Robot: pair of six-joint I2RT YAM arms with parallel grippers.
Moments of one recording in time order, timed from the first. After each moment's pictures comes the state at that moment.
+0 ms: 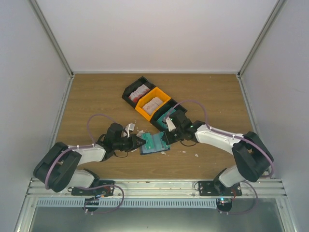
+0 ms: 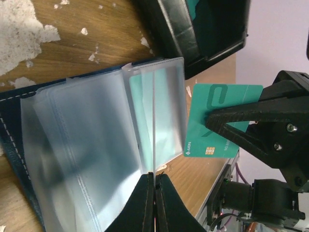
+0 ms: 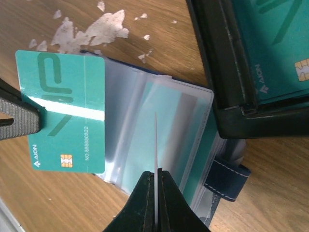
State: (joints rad) left arm -0.50 1.33 0.31 0.41 0.60 -0.92; right arm 0.71 1.49 0.82 -0.35 -0.30 0.33
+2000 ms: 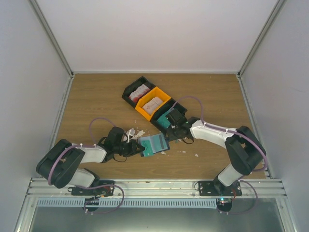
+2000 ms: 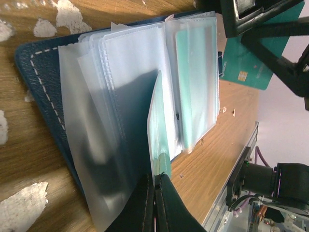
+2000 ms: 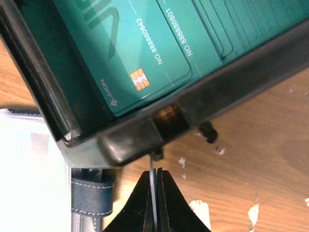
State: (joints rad) left arm -0.52 1.40 0.27 0.39 0.63 -0.88; right arm 0.73 1.60 0.92 -0.51 0.11 0.39
